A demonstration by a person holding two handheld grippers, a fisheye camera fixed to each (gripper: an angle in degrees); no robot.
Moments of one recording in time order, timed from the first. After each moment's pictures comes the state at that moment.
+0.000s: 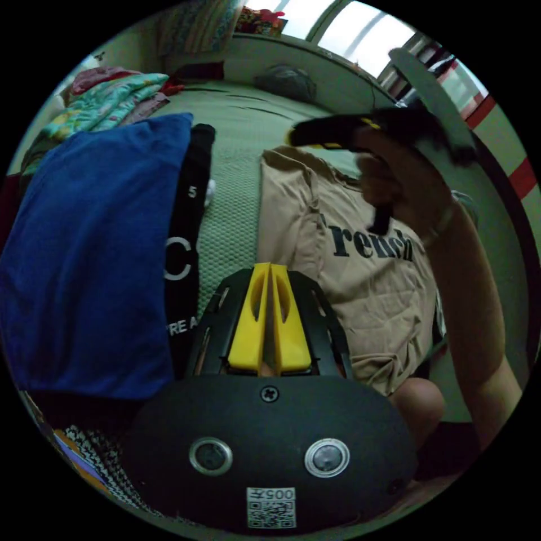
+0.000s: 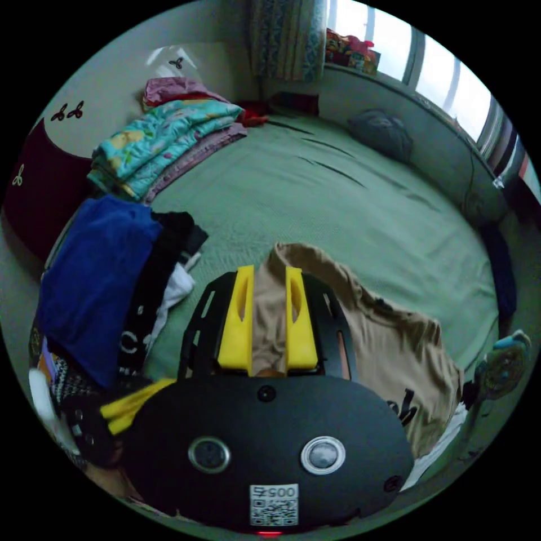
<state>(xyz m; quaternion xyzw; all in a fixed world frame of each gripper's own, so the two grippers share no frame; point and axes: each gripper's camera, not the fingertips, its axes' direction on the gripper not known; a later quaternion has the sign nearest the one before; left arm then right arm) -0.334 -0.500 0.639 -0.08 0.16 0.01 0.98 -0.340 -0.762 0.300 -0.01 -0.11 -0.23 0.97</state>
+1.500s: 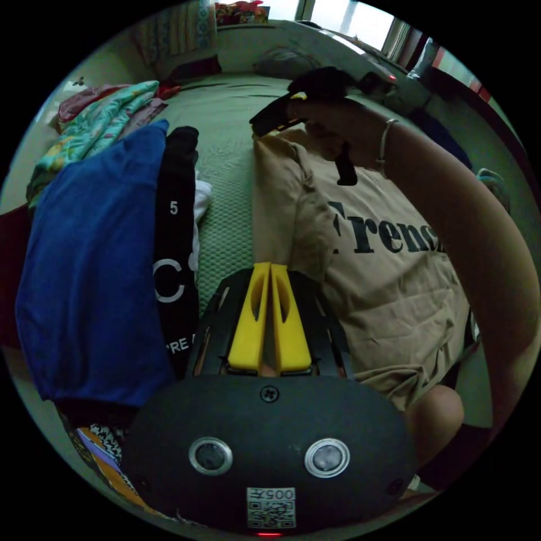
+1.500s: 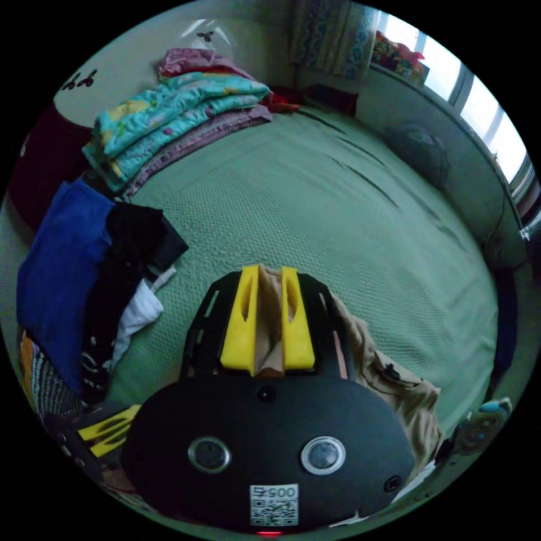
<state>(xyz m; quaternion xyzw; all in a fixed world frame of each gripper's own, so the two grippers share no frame) -0.165 -0.535 0.612 -0.08 0.08 0.03 0.99 -0.235 -0.687 0.313 0.01 -0.15 -0.29 0.95</state>
